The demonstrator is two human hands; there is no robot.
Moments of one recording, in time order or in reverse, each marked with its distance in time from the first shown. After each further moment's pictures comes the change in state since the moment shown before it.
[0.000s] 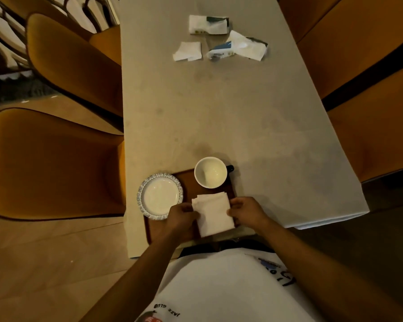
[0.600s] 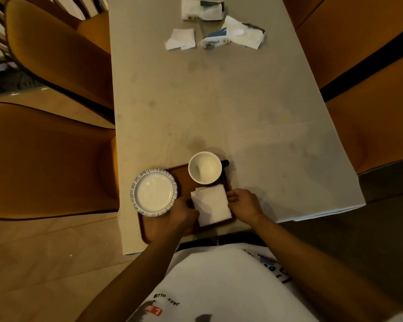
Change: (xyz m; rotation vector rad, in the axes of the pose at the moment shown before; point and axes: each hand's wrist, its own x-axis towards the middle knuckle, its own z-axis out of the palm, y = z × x) left_hand 0.027 -0.007 0.025 0.151 0.010 -0.026; right_hand 0.013 0.006 -0.006 -0.268 0.128 -0.121
